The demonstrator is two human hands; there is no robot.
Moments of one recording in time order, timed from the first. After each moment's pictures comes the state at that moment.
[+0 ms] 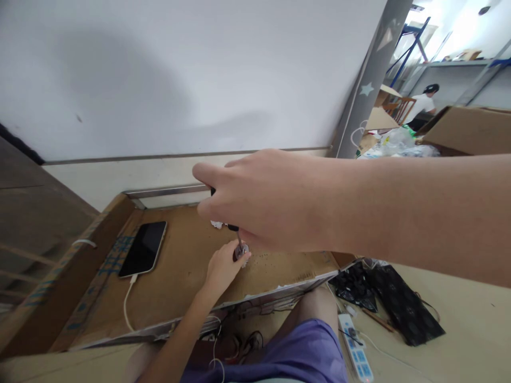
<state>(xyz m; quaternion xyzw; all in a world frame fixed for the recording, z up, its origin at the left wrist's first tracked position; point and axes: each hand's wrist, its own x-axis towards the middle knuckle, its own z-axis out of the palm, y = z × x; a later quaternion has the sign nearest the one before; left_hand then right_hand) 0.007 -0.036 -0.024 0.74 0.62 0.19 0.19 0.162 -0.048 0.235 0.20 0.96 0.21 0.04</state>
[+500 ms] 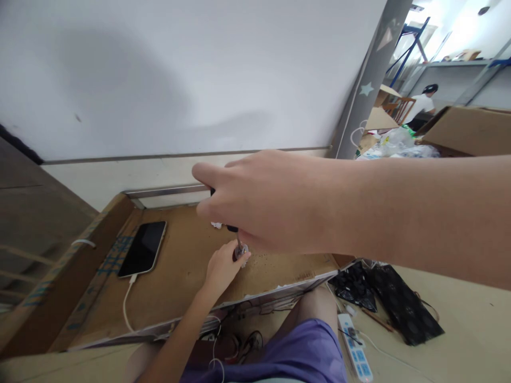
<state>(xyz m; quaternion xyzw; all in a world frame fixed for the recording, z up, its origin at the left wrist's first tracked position) 0.007 -0.035 -0.024 0.74 0.62 0.18 0.19 0.161 -0.051 0.238 0.22 0.96 0.18 0.05</state>
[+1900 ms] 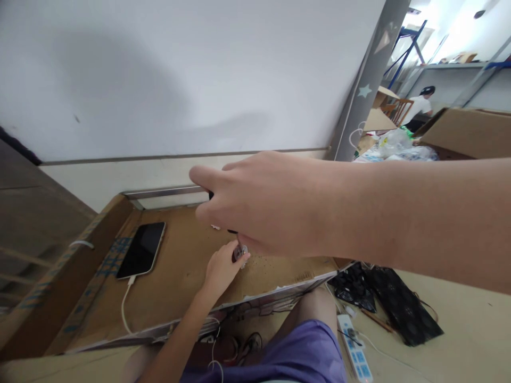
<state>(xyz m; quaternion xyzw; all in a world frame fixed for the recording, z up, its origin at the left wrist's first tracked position) 0.007 -0.034 -0.027 0.74 0.62 0.19 0.19 0.160 -0.050 0.237 0.20 0.96 0.21 0.06</state>
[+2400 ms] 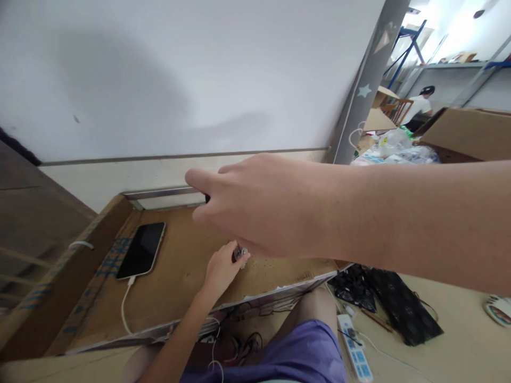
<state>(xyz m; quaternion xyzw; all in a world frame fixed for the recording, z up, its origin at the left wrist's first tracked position) 0.006 -0.034 -0.028 0.74 0.62 0.19 0.19 0.161 -0.050 0.232 0.18 0.96 0.22 0.04</state>
